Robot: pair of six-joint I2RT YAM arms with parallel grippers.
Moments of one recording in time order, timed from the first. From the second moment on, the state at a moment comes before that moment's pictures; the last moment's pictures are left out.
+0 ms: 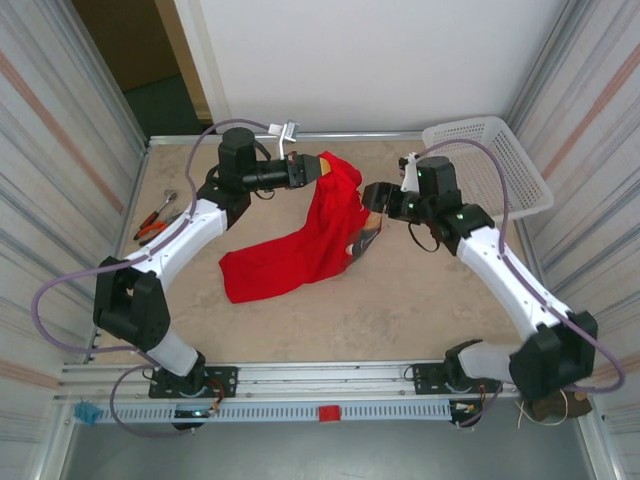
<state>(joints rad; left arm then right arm) -0.44 1.58 1.30 0.15 0.87 -0.81 0.42 1.22 1.11 -0.44 -0.28 0.58</state>
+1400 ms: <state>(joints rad) -0.44 1.62 1.25 0.62 0.95 -1.39 0.51 1.13 1.13 -0.35 -0.16 0.68</state>
